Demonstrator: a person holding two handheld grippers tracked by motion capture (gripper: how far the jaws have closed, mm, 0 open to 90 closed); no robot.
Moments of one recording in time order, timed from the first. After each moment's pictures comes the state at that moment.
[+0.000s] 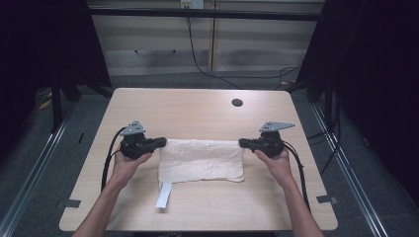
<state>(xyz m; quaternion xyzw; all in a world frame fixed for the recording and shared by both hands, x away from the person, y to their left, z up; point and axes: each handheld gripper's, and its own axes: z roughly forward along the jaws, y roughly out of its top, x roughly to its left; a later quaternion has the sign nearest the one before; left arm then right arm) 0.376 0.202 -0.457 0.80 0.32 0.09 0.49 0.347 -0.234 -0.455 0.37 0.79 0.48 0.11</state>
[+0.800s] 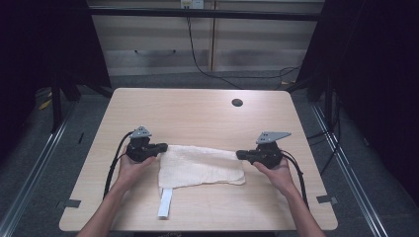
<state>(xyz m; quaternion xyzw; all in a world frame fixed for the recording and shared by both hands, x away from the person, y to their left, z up) 0.382 0.195 -0.485 0.81 0.35 0.09 0.45 0.319 -0.225 -0.462 0.33 0.82 0.46 0.09</state>
